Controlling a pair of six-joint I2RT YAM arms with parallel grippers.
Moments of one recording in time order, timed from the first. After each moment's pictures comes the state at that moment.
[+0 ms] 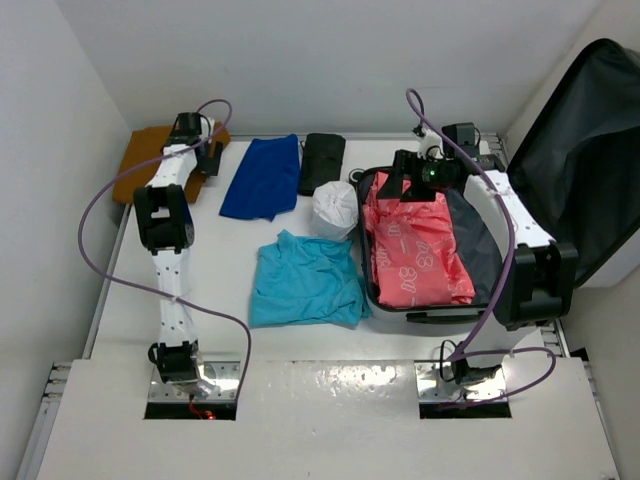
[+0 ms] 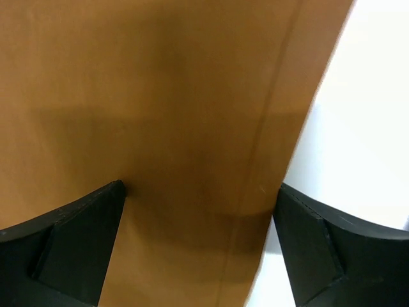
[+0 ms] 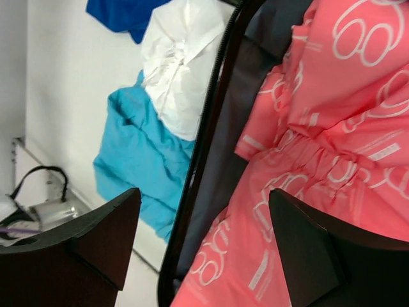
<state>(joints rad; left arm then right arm) 0.10 2.54 2.24 -0.53 -0.21 0.28 0.09 1.66 1.39 -0.62 -0.59 0.17</state>
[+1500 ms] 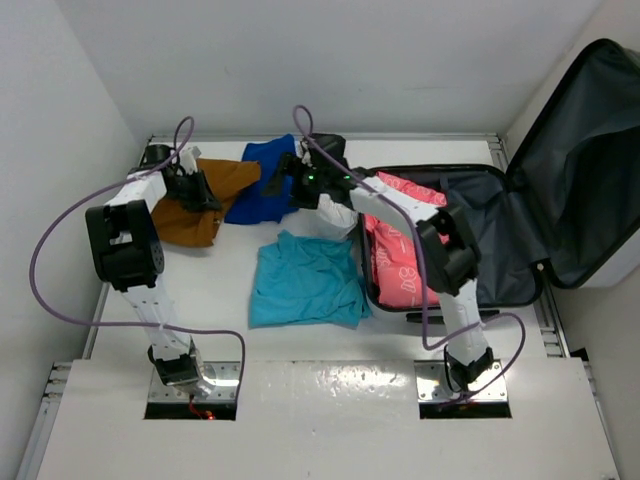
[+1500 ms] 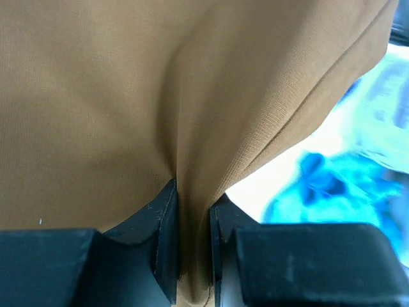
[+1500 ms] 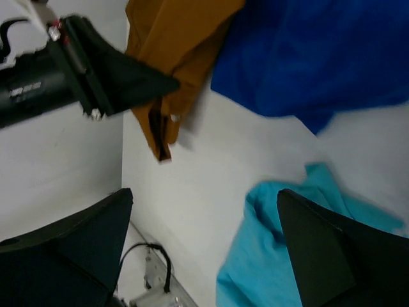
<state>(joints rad) 0.22 1.99 1.50 -0.58 0.52 -0.05 0.61 2.10 1.66 -0.16 -0.35 0.83</state>
